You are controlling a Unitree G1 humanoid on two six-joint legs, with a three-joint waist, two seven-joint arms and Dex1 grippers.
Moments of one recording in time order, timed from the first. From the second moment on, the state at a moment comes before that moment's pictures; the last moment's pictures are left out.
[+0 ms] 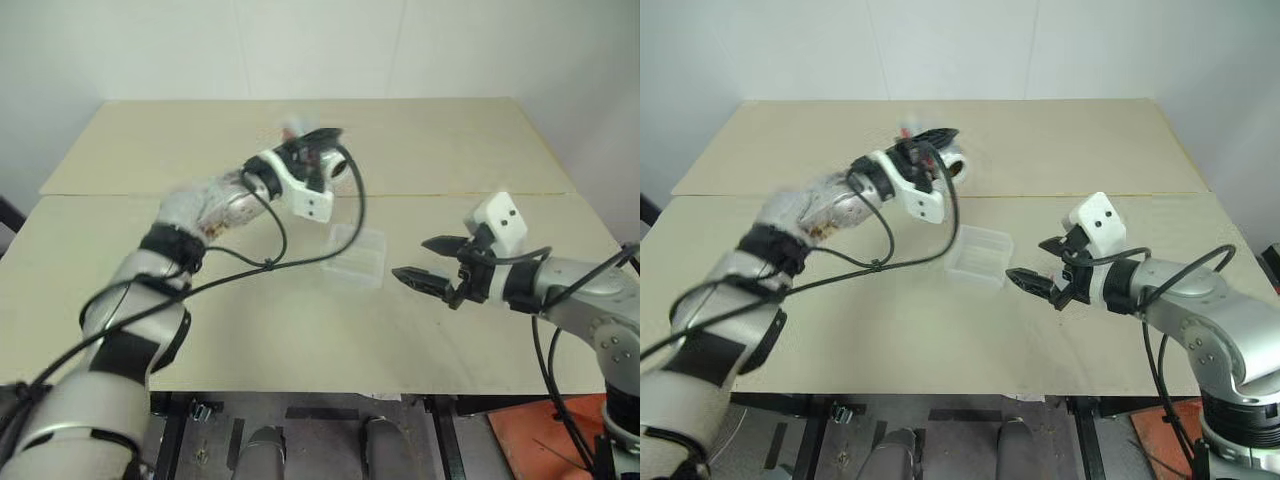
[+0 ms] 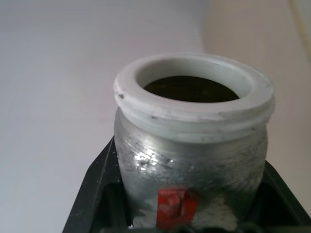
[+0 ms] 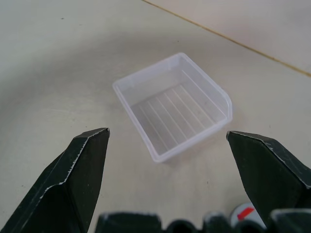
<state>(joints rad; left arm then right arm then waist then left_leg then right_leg) -1.33 0.50 -0.65 0.93 1.04 -0.69 0.29 -0.44 -0.79 -0.20 -0.60 0.77 1.16 0.57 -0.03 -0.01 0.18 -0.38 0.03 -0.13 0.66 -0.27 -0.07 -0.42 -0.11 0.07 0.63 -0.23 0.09</state>
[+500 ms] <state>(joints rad) -1.44 0.34 -1.03 1.14 1.41 -0.56 0.57 -0.44 -0.81 -0.23 -0.68 0.85 1.16 0.54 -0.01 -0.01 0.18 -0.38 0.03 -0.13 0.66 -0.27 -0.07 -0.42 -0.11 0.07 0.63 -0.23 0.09</state>
